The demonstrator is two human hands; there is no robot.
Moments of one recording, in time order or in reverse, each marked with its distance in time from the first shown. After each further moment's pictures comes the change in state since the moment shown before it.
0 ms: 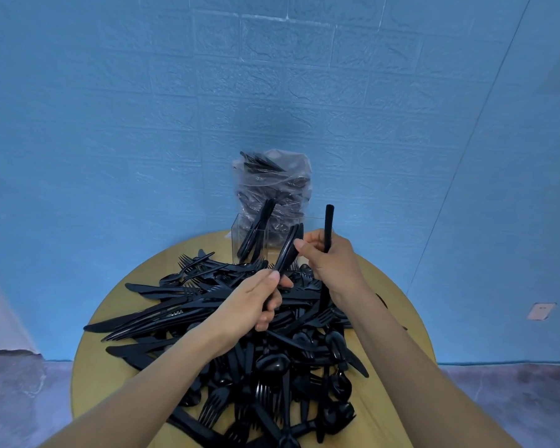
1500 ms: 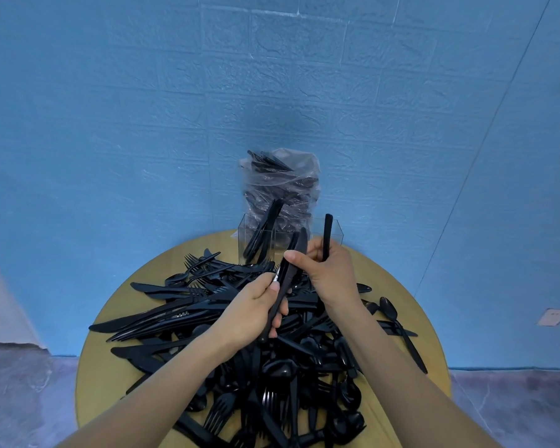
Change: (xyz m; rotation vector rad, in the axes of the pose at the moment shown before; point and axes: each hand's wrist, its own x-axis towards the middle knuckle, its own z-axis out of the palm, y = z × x) left_hand 0.005 -0.008 -0.003 0.064 0.048 0.004; right_hand 0.000 0.013 0.019 0.062 0.060 -0.017
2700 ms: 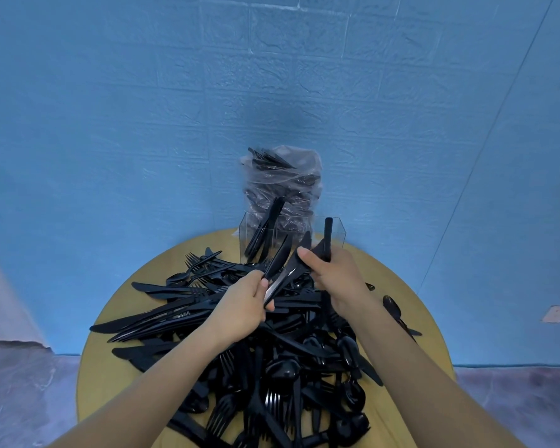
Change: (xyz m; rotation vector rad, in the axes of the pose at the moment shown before) left_hand 0.018 -0.016 -0.017 0.349 0.131 -0.040; right_hand 0.004 0.000 -0.008 0.026 -0.105 0.226
